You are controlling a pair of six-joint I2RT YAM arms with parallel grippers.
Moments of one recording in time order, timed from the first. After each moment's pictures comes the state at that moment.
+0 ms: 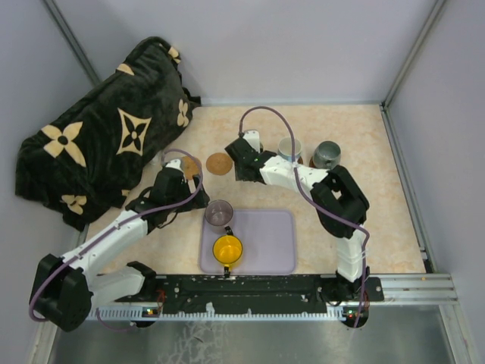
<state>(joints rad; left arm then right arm) -0.50 1.09 0.64 -0.29 -0.14 -0.56 0.79 1.96 1.46 -0.43 0.44 0.55</state>
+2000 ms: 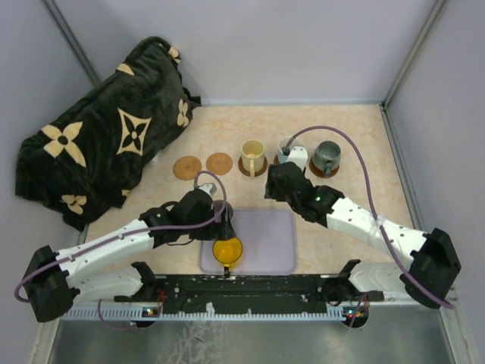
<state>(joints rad) -0.91 1.05 0.68 -0.49 -0.02 -0.78 0.84 1.20 0.90 -0.38 0.46 0.63</state>
